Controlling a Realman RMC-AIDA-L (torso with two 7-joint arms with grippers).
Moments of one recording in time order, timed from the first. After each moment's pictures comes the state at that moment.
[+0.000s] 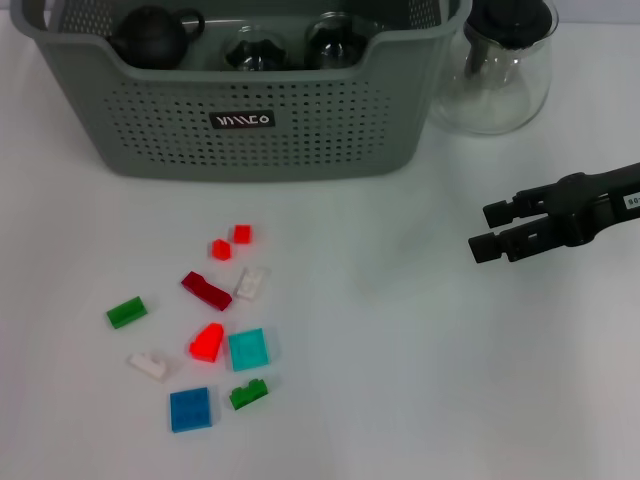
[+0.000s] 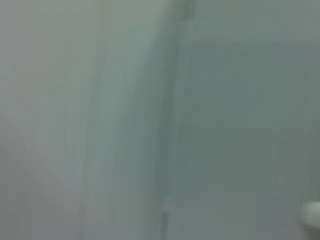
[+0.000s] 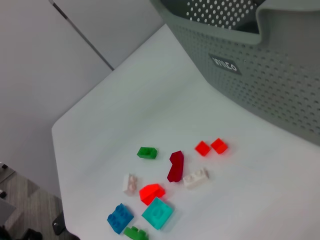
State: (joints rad) left arm -0.69 -2.05 0.65 1.37 1.72 1.71 -2.03; right arm 0.71 1.94 -0.80 -0.63 -2.22 -1.73 1.90
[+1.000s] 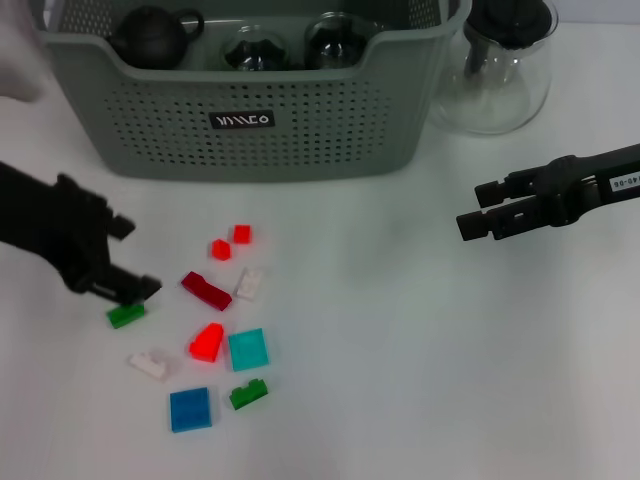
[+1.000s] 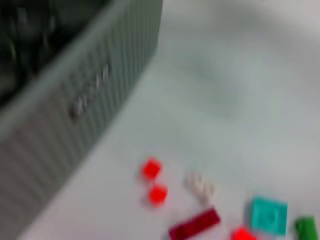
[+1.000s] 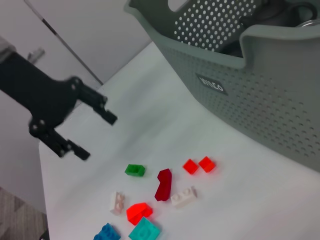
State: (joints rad) left arm -0.42 -2.17 1.03 1.68 2.60 1.92 -2.05; right arm 0.72 1.95 -0.79 -0.63 -2.21 -1.69 1.90
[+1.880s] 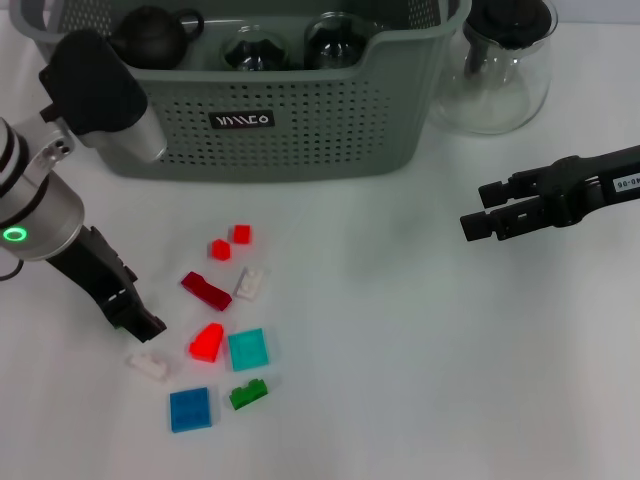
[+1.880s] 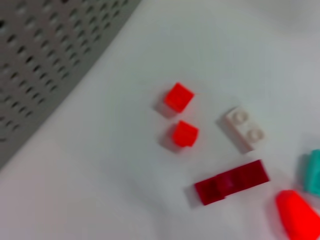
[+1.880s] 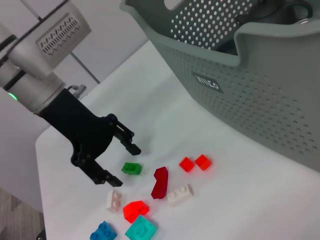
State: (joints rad) left arm -0.50 -2.17 1.28 1.37 2.83 1.71 -2.26; right arm 0.72 1.95 -0.79 -0.63 -2.22 -1.68 1.90
